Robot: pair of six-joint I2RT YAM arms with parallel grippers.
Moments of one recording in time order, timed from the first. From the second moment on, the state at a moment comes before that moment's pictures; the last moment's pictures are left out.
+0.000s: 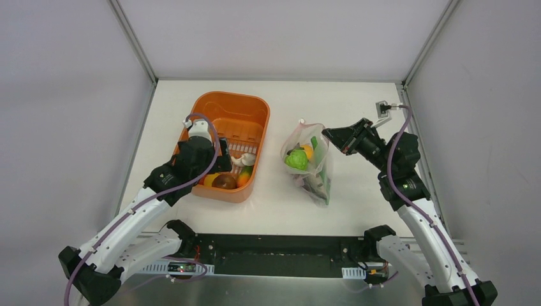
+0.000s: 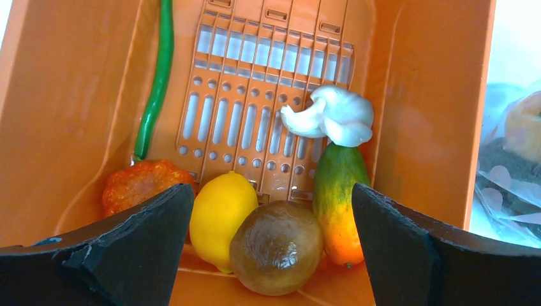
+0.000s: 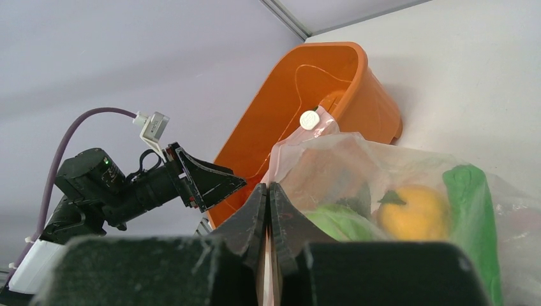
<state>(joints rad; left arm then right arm) -0.61 0.83 0.83 -0.64 -0.43 -0.48 0.32 0.76 0.77 0.00 -0.45 0.81</state>
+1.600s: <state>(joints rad) -0.53 1.42 0.92 -0.60 0.05 -0.46 0.32 0.80 0.77 -0.02 -0.44 0.77</state>
